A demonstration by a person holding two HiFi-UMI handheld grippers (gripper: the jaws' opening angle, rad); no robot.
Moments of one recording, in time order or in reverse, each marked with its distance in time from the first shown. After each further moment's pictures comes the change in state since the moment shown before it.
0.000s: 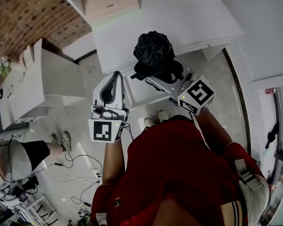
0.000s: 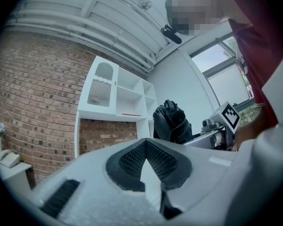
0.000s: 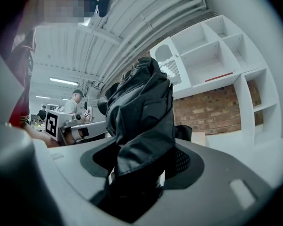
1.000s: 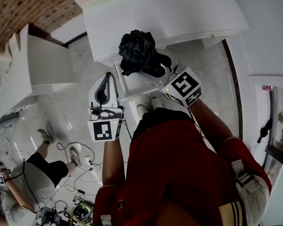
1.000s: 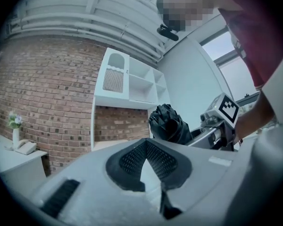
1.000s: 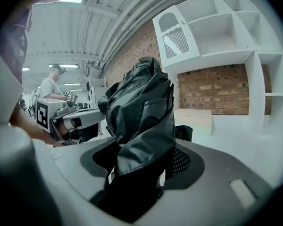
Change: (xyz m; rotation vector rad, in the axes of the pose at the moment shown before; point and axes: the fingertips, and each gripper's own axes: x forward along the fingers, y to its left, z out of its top) left arm -0.013 -0.005 -0.082 -0.002 0.098 0.150; right arm 0.015 -0.019 -0.095 -0.018 0.255 0.043
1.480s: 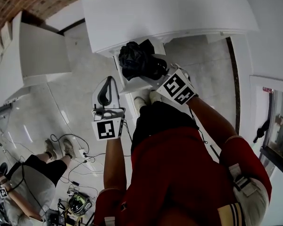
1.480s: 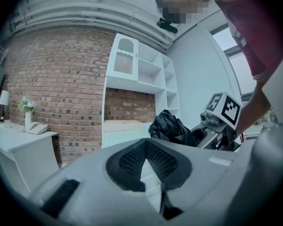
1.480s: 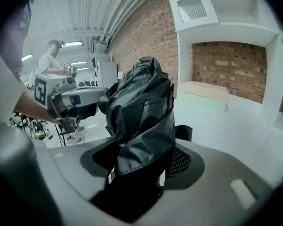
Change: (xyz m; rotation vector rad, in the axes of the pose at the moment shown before) left arm -0.022 0.049 -0.115 -0.079 0.136 0.088; right arm 0.082 0.013 -0.122 -0.080 0.304 0.074
